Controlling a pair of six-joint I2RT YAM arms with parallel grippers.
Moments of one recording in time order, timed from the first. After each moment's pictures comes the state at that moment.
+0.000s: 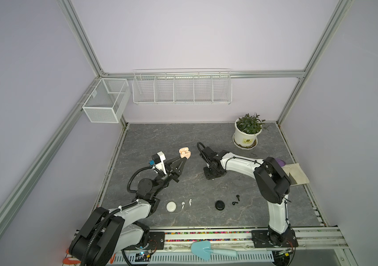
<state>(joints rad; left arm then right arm) -0.48 1.20 0.22 1.38 0.39 -0.55 0.75 2.02 1.41 -0.75 0.06 0.44</state>
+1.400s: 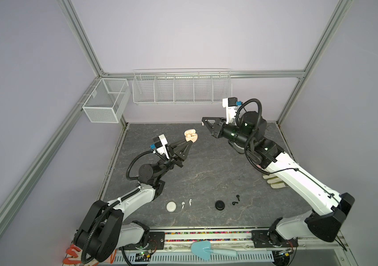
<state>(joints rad) -0.51 1.28 0.55 1.38 0.50 -0.61 0.73 1.43 1.51 -0.08 -0.23 0.62</state>
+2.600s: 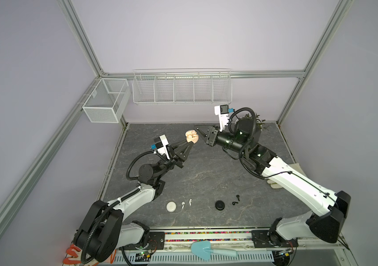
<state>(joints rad) -0.51 1.28 0.55 1.38 0.52 -0.59 0.79 1.42 1.41 0.05 -0.32 0.69</state>
